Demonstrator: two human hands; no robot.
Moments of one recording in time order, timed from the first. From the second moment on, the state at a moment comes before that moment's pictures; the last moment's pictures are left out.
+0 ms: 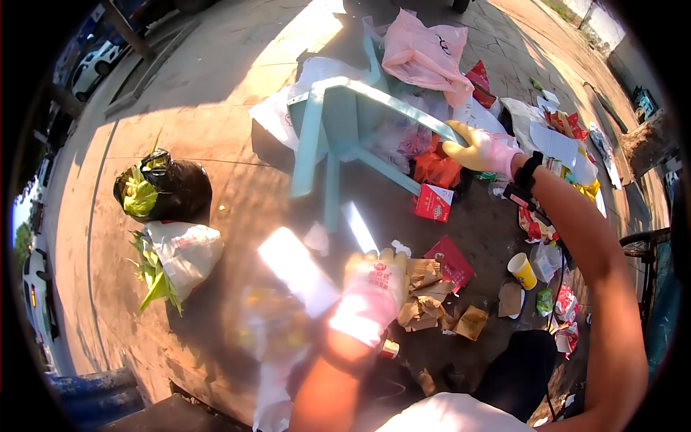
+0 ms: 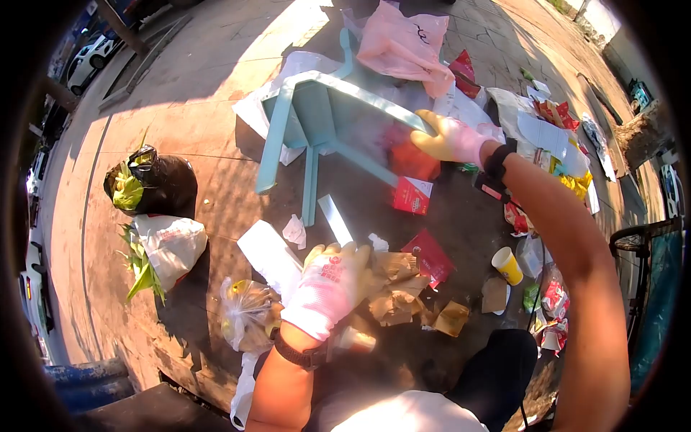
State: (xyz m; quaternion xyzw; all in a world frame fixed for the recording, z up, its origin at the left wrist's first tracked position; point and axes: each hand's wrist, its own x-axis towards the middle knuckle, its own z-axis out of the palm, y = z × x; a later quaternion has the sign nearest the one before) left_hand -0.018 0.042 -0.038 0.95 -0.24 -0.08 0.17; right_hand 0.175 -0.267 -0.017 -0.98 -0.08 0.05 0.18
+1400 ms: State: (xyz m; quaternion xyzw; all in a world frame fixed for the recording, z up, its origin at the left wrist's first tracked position) left_hand -0.016 0.045 -0.019 0.95 -0.22 -0.14 0.17; right_hand -0.142 -0.178 -0.249 -0.97 -0.09 0.15 0.18
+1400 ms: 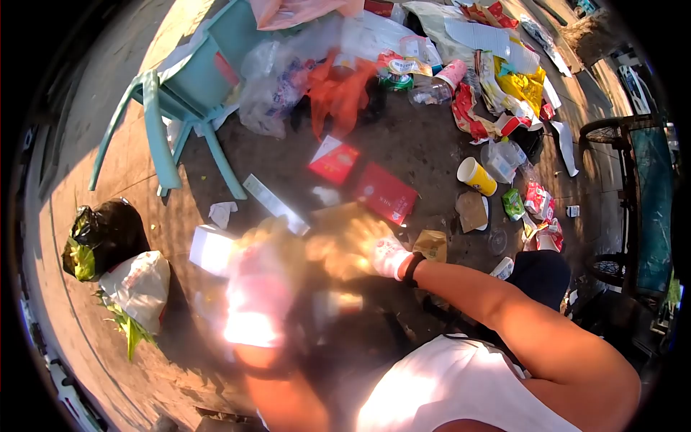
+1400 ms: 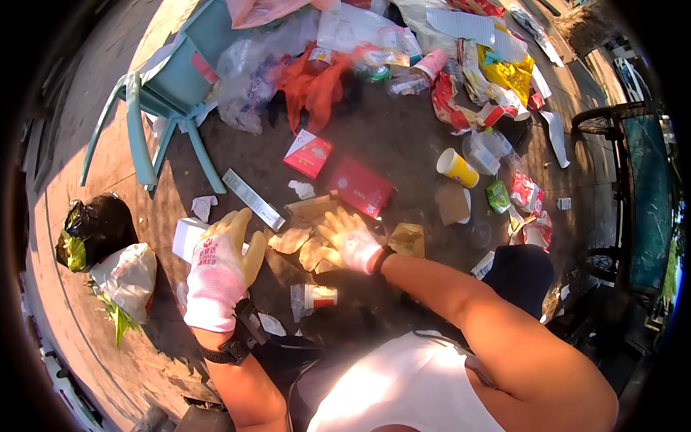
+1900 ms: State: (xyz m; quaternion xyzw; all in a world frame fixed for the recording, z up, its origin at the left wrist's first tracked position) left_hand -0.074 0.104 0.027 0.98 -0.15 -0.03 0.11; right_hand -0.133 -0.145 -0.295 -0.97 -0.03 0.25 0.01
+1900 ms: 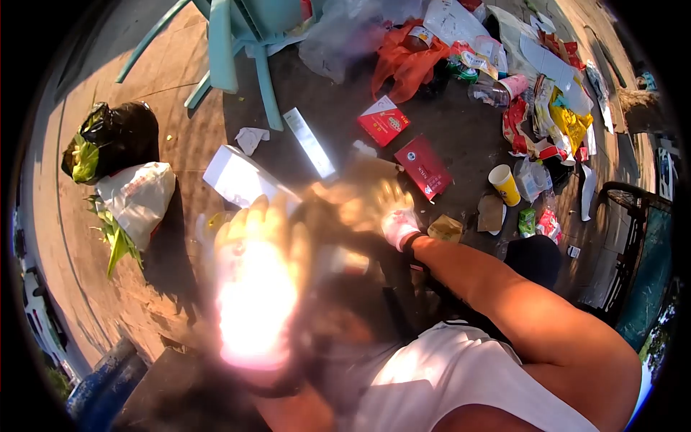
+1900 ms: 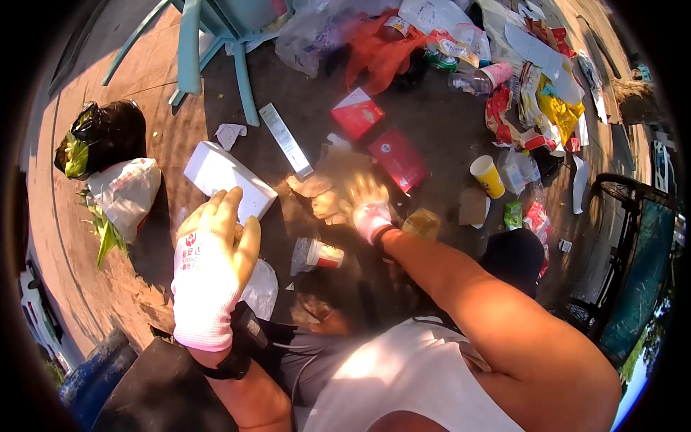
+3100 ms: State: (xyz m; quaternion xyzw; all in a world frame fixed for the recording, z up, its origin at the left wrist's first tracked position) left_hand -0.251 0.206 0.300 0.87 0.37 0.20 0.24; right_hand -0.190 -0.462 0.132 -0.86 -0.06 0.49 0.13
